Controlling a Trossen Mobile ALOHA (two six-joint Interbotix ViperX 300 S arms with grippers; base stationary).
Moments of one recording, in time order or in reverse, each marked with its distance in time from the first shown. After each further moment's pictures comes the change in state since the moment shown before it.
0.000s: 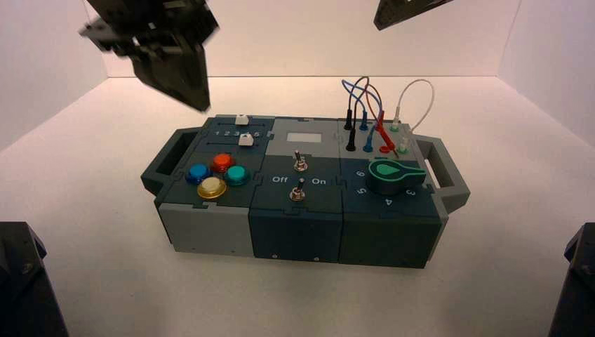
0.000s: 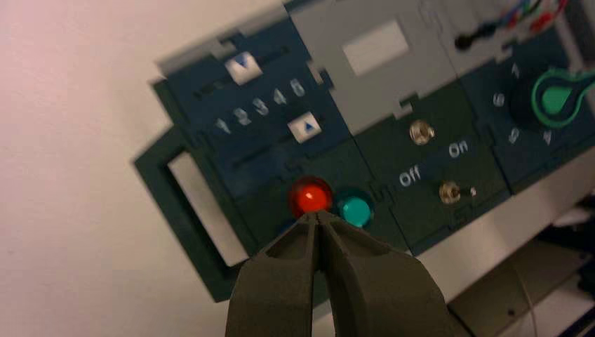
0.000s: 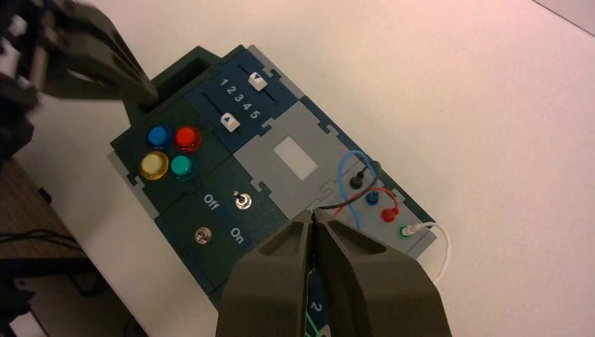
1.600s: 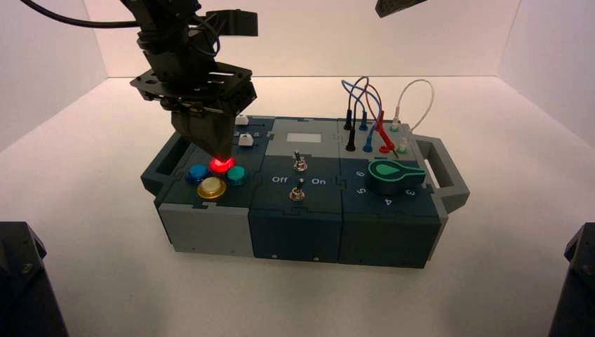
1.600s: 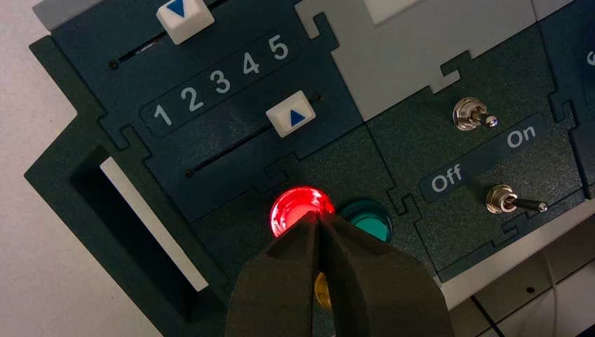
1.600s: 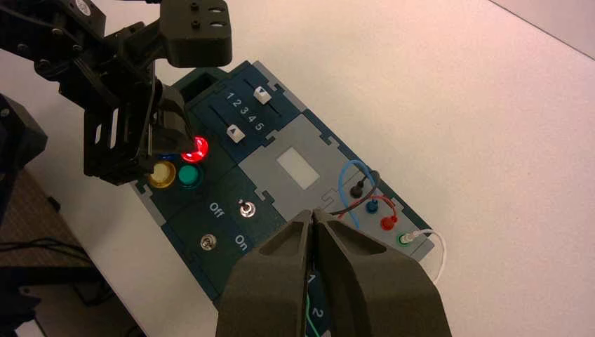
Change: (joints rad) left arm -0.023 0.273 -0.055 -0.006 -0.063 0.003; right arm 0.002 -0.038 0.002 0.003 -0.005 -0.003
